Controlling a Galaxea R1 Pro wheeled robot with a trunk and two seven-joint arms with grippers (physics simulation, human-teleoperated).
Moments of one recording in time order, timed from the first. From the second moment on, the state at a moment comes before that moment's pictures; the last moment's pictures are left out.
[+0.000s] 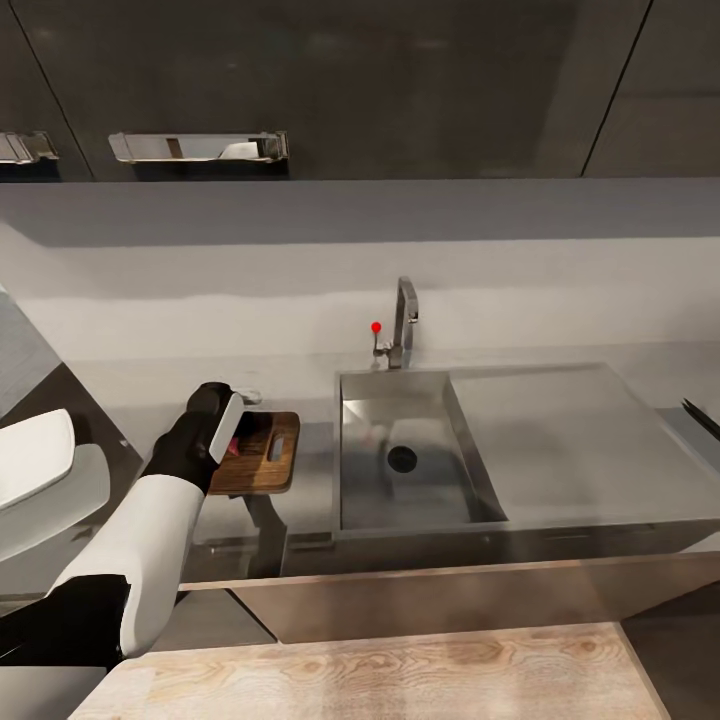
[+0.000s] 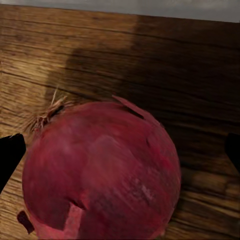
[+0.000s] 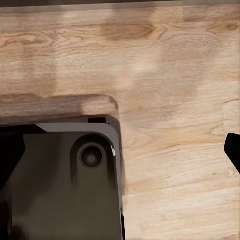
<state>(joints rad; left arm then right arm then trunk) -1.06 -0.05 0.05 -0.82 0.12 1.01 0.44 -0.03 -0.02 0.14 -0.26 -0.13 -0.47 -0.15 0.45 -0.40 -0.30</state>
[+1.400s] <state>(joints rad) -1.06 -0.05 0.05 -1.16 0.12 1.01 0.44 -0.03 -0.02 0.14 -0.26 -0.13 -0.47 -0.15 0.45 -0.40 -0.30</state>
